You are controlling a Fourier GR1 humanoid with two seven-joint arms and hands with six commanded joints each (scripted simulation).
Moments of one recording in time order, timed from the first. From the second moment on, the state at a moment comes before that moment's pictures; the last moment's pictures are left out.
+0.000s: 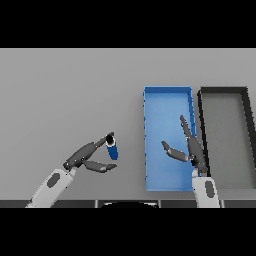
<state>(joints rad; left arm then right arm) -0.13 0.44 -0.55 -1.58 0.07 -0.18 -0.01 0.07 -0.15 0.11 -1.69 0.17 0.07 -0.05</state>
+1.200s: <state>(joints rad) -0.17 0.19 -0.59 -1.39 0.09 -0.14 -0.17 0.07 -0.15 0.11 -1.68 0.19 0.06 -0.06</state>
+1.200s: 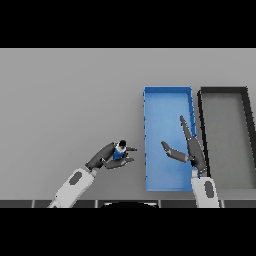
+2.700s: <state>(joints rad) -0.23 0.10 -0.53 -1.57 0.03 -0.22 -0.09 0.30 -0.05 0.12 -1.91 0.17 -0.05 -0.18</state>
